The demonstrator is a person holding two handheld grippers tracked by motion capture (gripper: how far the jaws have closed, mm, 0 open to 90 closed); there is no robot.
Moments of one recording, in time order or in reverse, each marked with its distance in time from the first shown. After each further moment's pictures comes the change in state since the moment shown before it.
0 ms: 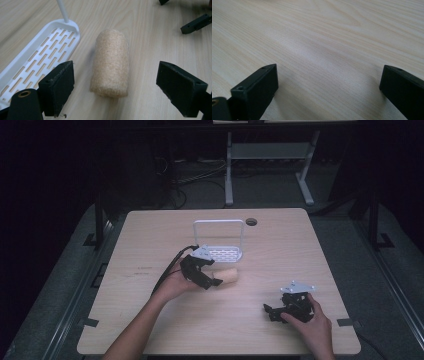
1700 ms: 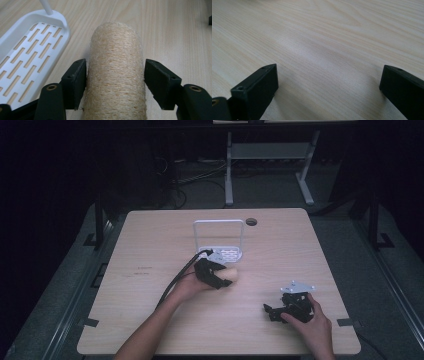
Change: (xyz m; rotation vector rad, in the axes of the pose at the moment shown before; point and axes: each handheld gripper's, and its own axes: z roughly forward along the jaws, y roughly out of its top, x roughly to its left) left arm 0.003 -0.003 0.050 0.067 -0.017 0.033; right arm 0.000 0.000 0.000 -0.001 0.000 -0.001
